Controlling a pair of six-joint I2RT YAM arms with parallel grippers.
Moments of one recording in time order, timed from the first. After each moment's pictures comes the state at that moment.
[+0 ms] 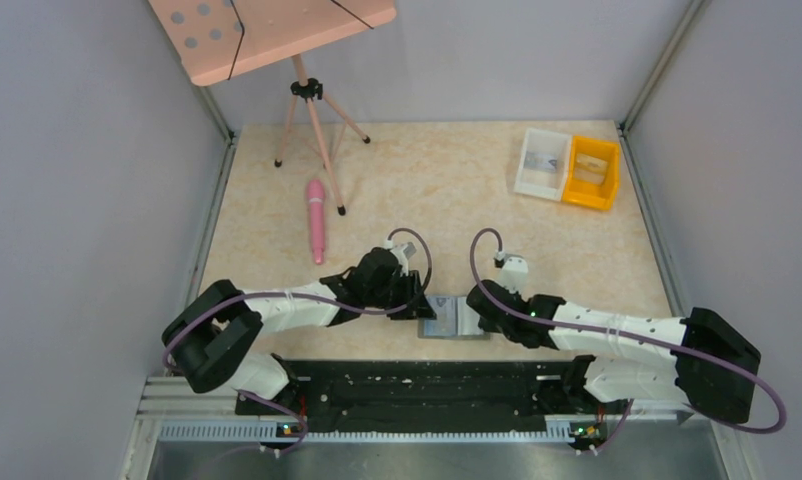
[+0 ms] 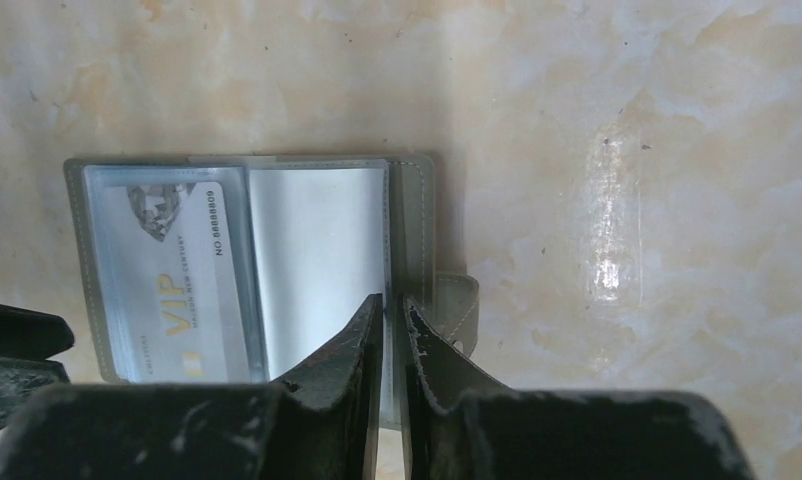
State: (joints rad) left arm -0.83 1.44 0.59 0.13 0.34 -0.87; right arm 1.02 1.13 0.51 -0.42 0.51 1.01
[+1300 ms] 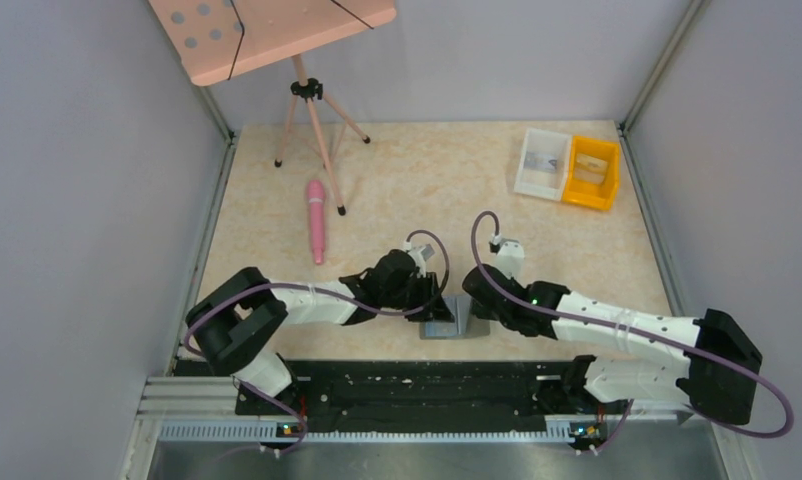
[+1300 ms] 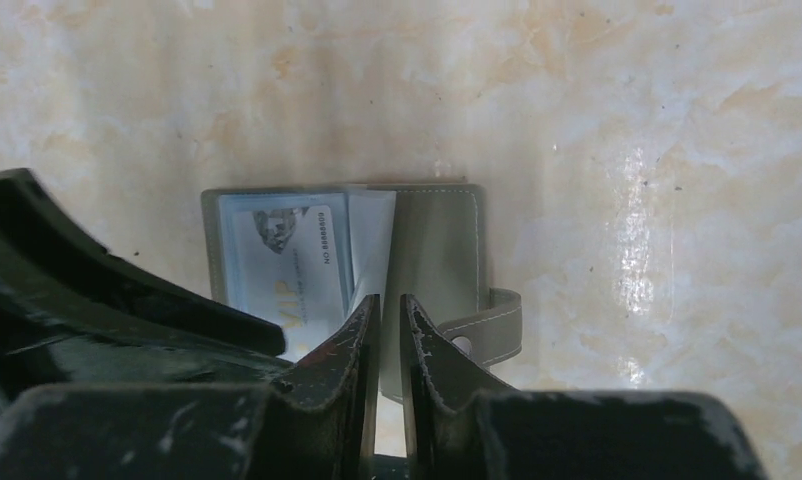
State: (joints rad) left arm -0.89 1.53 0.63 0.25 0.36 -0.93; right arm 1.02 1.14 0.66 -0.52 0.50 1.00
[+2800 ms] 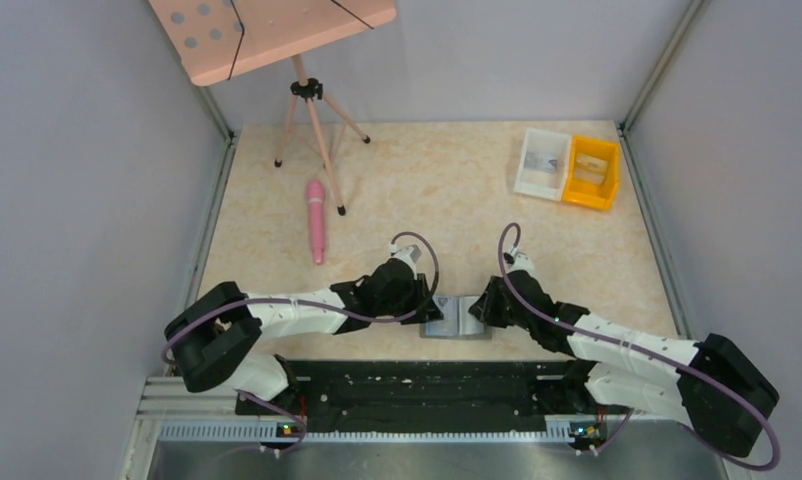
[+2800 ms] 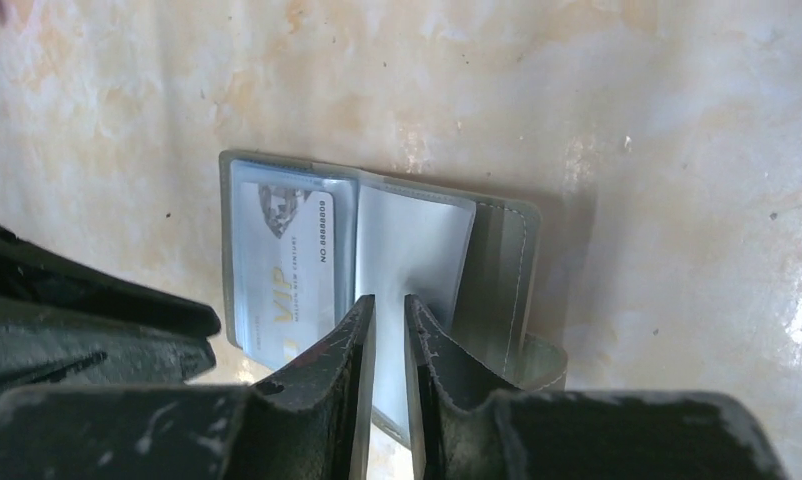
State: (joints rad) left arm -0.98 1.45 0.62 0.14 0.11 -0.99; right arm 0.81 1.01 0.31 -0.03 0.15 0.91
